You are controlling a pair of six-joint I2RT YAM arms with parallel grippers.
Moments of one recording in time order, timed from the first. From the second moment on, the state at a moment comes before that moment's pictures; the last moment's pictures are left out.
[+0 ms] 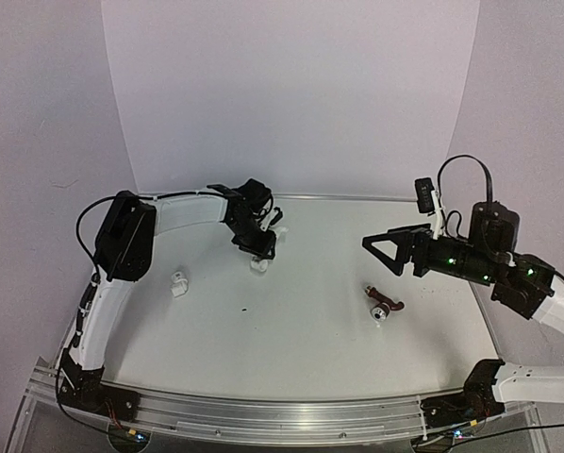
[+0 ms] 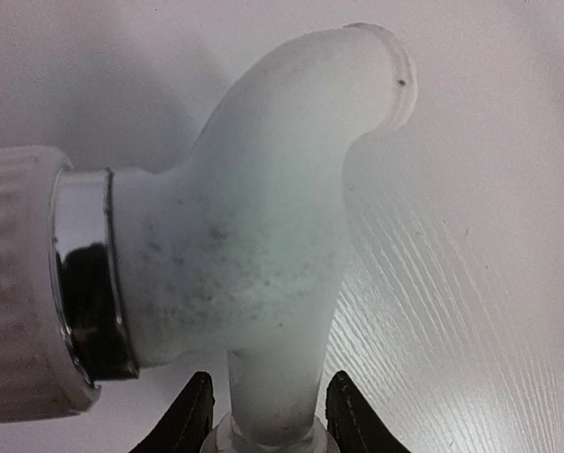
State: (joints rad) left arm -0.68 2.36 1.98 -0.72 0.15 -0.12; right arm 0.74 0.81 0.78 -0.19 -0.17 0.39
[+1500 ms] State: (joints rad) left arm -0.30 1.72 1.64 -0.59 0.27 -0.44; right arm 0.53 1.41 1.45 -0.53 -0.25 0.03
